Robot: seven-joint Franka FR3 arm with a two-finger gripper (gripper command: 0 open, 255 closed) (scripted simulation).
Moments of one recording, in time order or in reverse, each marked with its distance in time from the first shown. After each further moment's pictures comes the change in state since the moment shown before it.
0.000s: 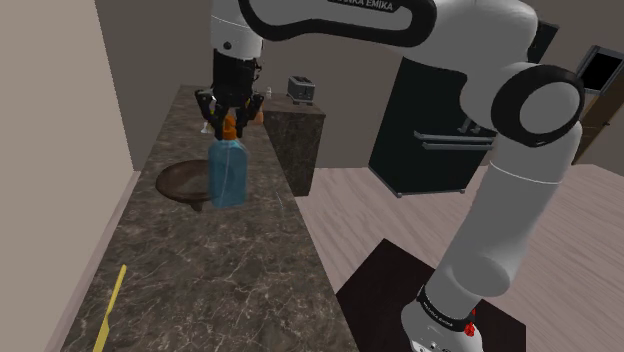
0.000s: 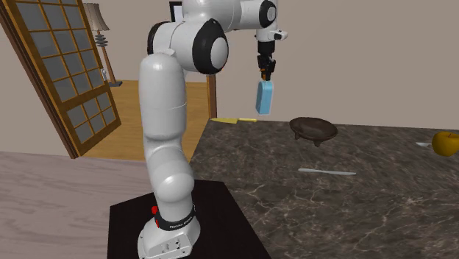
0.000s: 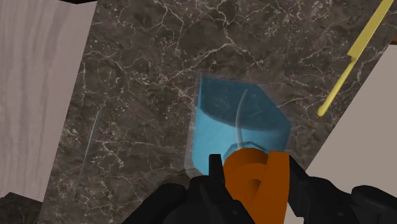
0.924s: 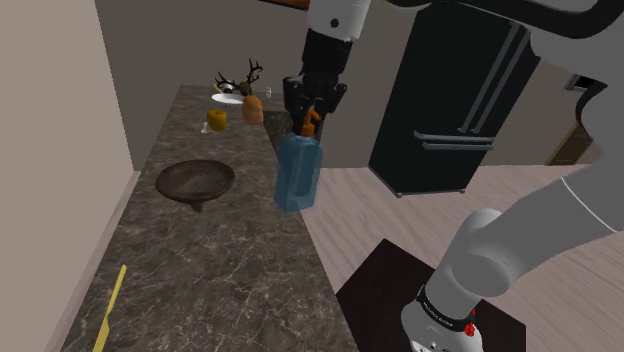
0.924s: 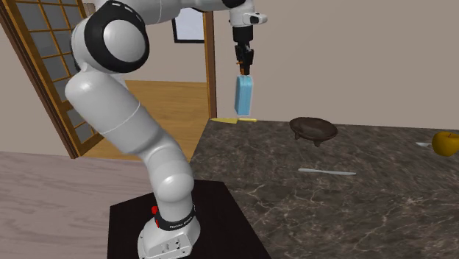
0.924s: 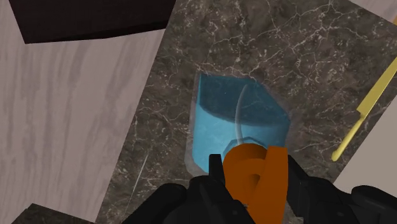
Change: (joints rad) arm -0.007 -0.554 -0.128 -0.385 0.233 -0.120 -0.151
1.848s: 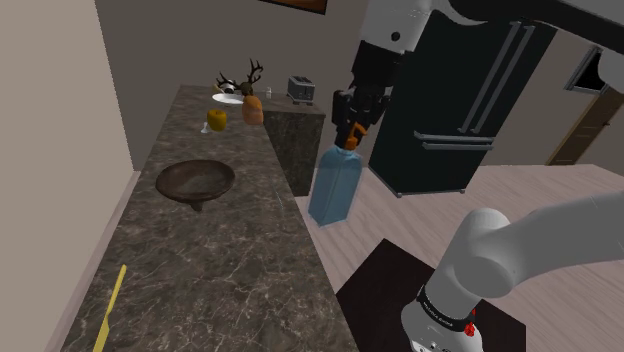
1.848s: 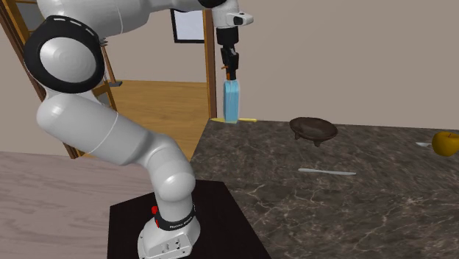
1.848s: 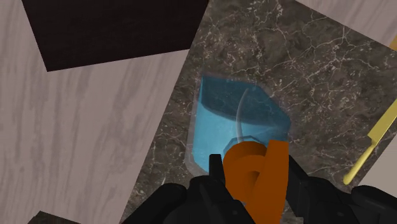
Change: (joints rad) arm 0.044 -0.262 -0.074 -0.196 0.047 -0.065 -0.049
